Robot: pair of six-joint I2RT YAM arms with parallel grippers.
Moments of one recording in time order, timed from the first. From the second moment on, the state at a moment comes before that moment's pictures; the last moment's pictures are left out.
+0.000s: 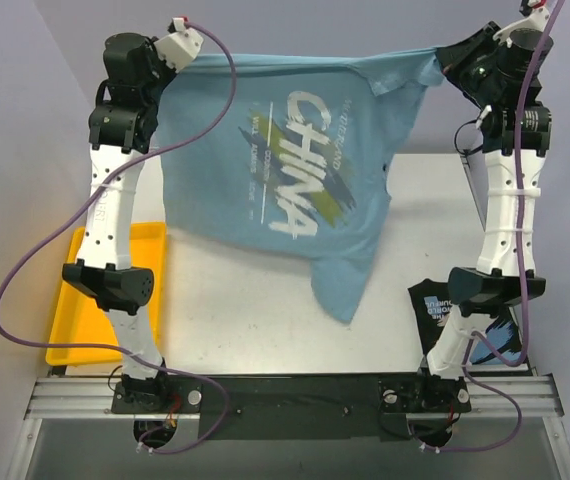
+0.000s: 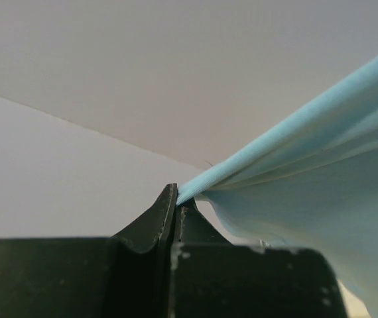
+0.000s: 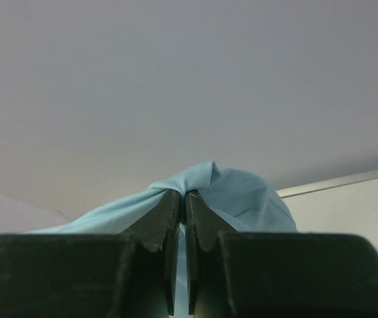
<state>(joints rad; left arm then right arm) -0.18 1.92 2.49 -0.70 -0.28 0.81 -0.04 1.86 2.49 -0.66 -0.14 0.57</state>
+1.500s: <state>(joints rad) -0.19 1.20 0.85 -0.99 0.04 0.86 0.01 0.87 0.75 -1.24 -0.25 0.52</state>
